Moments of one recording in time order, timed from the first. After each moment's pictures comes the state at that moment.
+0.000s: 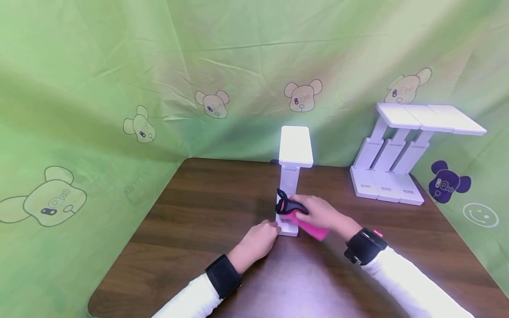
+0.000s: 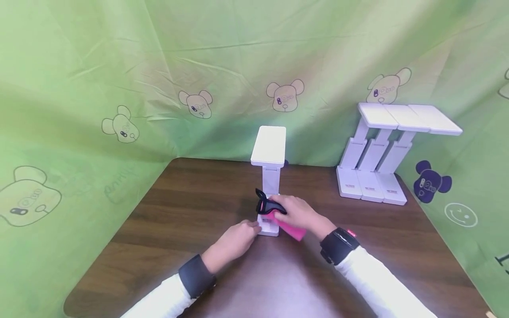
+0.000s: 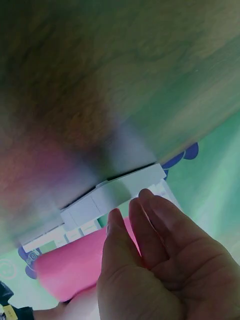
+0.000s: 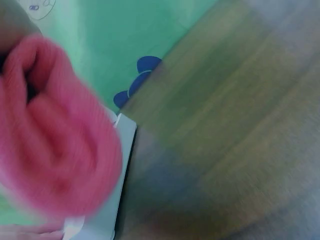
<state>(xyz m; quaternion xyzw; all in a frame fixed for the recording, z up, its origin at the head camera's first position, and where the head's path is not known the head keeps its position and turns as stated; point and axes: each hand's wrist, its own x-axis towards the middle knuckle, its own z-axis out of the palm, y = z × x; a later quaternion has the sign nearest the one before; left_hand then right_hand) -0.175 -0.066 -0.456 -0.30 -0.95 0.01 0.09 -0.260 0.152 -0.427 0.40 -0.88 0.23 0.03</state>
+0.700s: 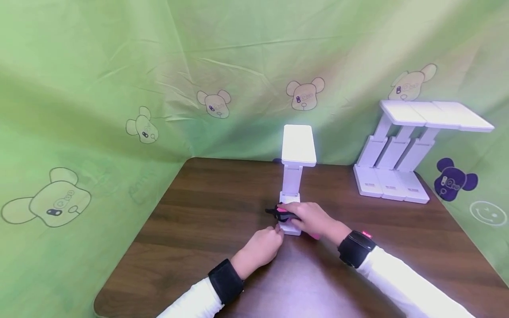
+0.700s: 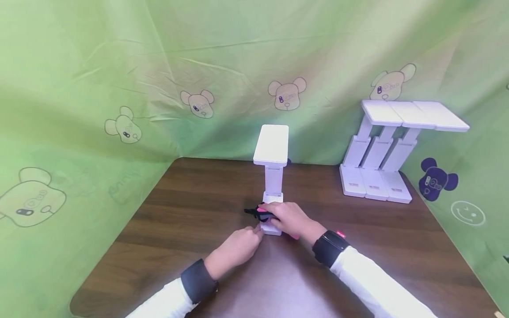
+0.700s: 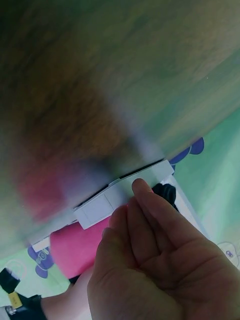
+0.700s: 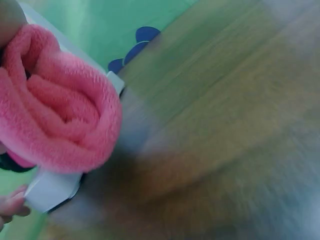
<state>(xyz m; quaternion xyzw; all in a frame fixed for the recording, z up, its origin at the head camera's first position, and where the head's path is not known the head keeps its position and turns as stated) -0.161 -0.063 -0.463 -0.32 -0.94 0.10 0.12 -0.254 0.132 -0.453 0.45 -0.87 0.17 0.08</state>
